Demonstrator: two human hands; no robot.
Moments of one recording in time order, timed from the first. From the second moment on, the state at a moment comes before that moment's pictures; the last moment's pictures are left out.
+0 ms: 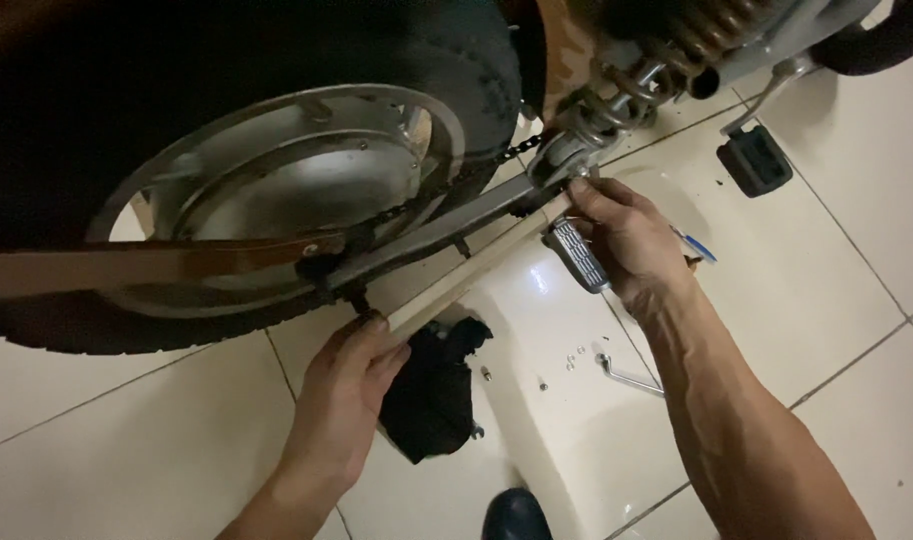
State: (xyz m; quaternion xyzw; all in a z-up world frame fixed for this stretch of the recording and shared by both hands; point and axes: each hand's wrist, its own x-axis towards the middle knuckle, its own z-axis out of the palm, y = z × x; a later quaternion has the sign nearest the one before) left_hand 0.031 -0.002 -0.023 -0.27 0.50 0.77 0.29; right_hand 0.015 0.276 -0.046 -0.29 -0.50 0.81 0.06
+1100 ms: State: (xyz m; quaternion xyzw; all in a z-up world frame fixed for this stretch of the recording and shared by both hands) left_hand 0.014 -0.006 -0.037 -0.22 0.50 0.79 0.27; right_hand 0.016 0.283 -0.076 -0.23 -0.57 0.77 0.15
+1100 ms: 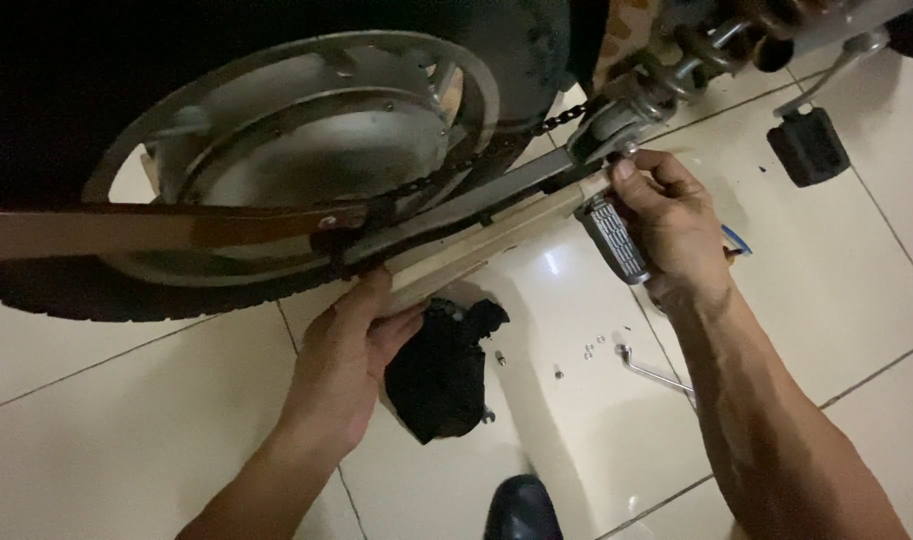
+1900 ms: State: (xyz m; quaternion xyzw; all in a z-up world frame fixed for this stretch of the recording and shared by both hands) left_hand 0.008 0.005 -0.011 -0.27 0.51 0.78 0.25; right_hand 0.018 0.283 -0.075 -0.24 -0.51 0.81 0.13
